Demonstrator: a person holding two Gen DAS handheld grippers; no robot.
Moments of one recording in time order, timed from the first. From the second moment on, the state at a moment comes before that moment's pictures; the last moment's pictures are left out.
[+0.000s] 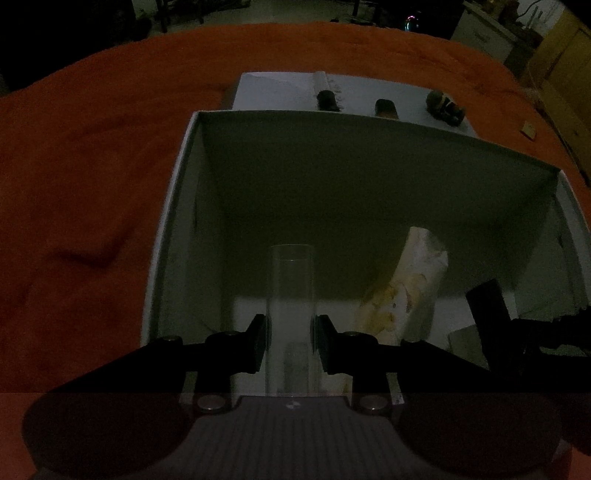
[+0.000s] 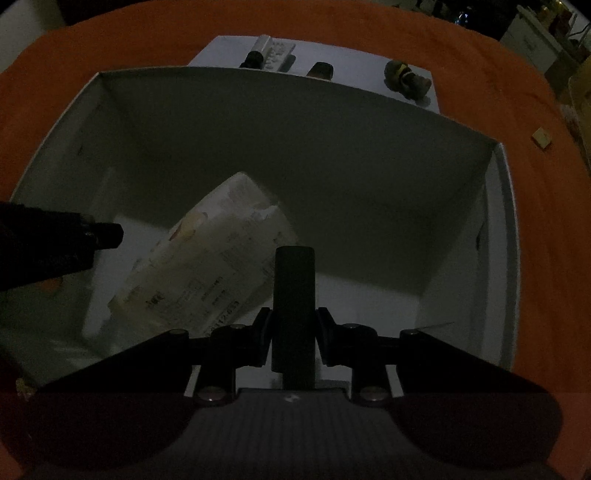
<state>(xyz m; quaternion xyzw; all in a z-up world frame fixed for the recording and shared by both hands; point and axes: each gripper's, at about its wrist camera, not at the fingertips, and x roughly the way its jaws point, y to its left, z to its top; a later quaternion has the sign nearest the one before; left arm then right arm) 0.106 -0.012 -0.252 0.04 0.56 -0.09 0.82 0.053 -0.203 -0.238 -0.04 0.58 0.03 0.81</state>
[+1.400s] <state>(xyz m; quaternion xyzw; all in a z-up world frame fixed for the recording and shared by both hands) 0.099 -0.028 -0.276 0.06 0.57 -0.09 0.81 0.034 -0.211 -0.244 -0.06 0.58 0.04 0.81</state>
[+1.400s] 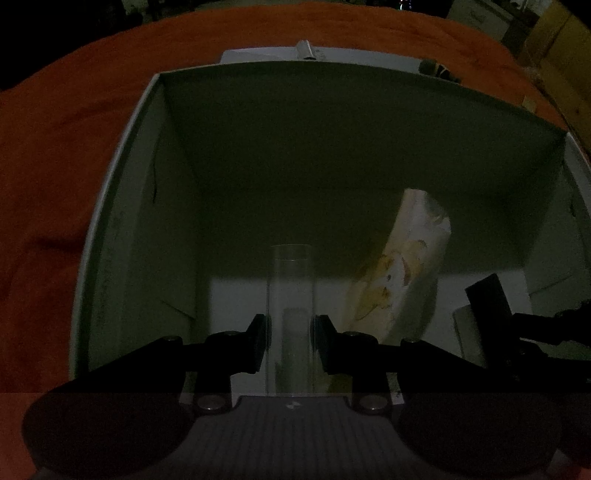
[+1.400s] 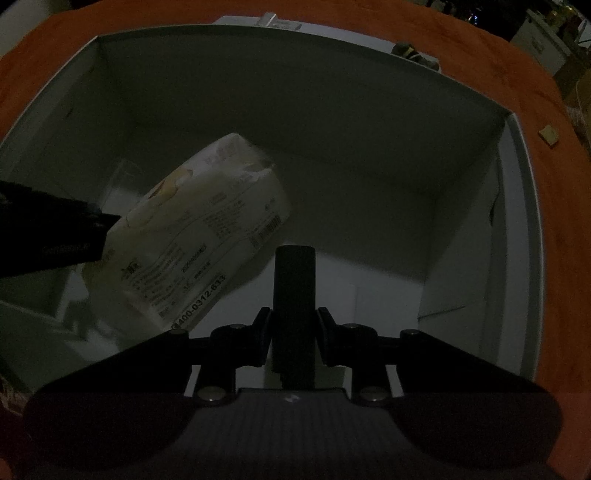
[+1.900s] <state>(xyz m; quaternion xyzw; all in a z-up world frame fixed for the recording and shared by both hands) 0.101 -0.027 -0.277 0.06 0.57 -0.09 0.81 0.032 -0.211 -0.238 -0.06 0.58 0.04 0.81</state>
